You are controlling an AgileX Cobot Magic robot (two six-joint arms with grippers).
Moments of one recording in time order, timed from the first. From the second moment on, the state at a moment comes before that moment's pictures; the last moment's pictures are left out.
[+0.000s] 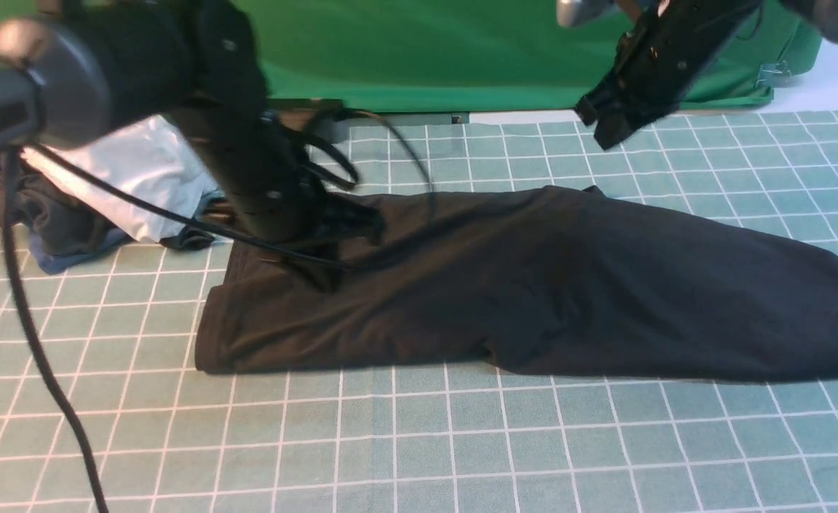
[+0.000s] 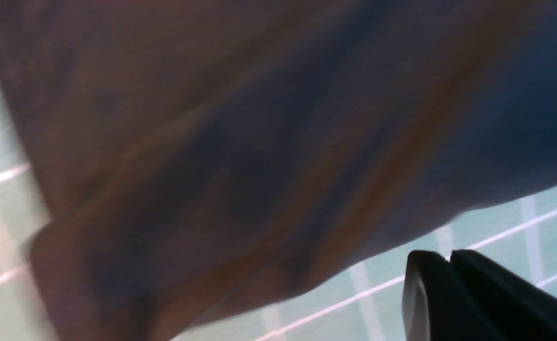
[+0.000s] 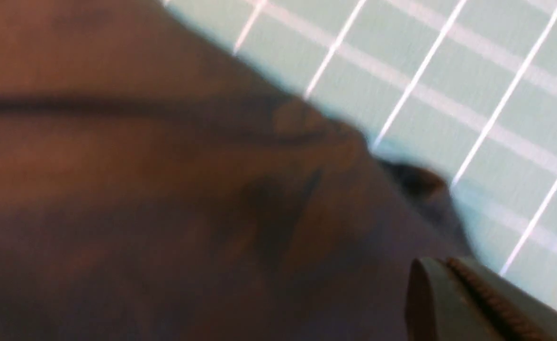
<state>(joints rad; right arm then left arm) 0.27 2.20 -2.08 0.24 1.21 -0.36 -0.35 1.85 -1.45 -0.21 1.04 0.02</state>
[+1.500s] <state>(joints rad) 0.23 2.12 -1.81 0.35 0.94 -0.38 -0.32 1.86 -1.33 -0.29 0.93 0.03</state>
